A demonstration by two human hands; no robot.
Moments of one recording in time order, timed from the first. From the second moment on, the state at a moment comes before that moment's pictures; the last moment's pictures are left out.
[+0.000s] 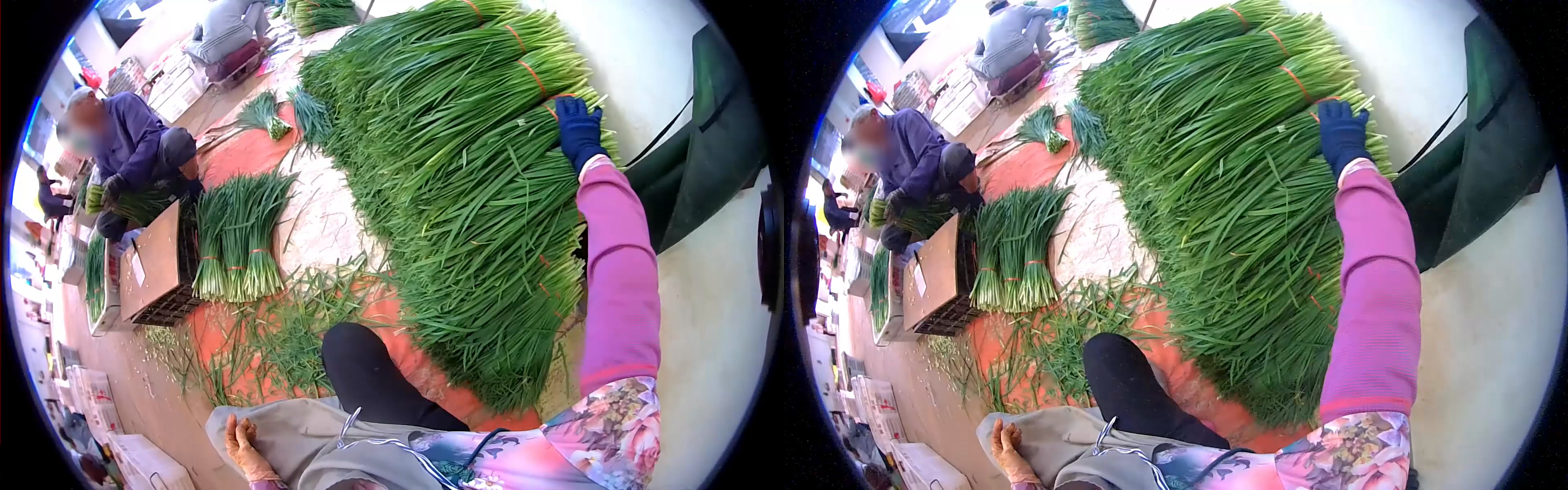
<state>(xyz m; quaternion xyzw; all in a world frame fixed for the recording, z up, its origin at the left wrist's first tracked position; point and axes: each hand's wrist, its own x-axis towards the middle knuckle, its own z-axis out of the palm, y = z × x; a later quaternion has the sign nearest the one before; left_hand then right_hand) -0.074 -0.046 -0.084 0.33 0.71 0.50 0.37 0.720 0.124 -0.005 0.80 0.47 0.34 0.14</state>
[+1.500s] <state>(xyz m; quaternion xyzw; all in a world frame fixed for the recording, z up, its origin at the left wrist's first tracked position) 0.105 0.015 -0.040 0.43 0.32 0.27 0.80 0.490 0.084 0.171 0.60 0.70 0.08 0.39</state>
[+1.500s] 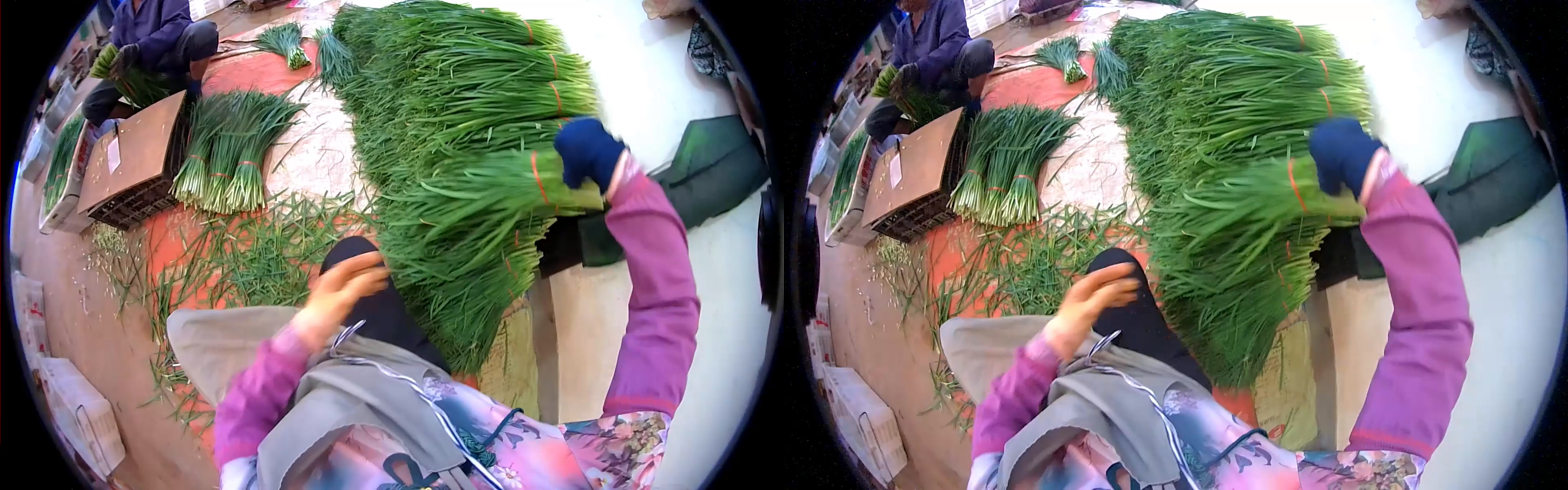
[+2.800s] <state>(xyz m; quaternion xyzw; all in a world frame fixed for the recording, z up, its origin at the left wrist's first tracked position) -0.180 -0.116 -0.017 0.19 0.70 0.33 0.60 0.180 -0.025 -0.069 0.25 0.92 -0.28 -0.14</state>
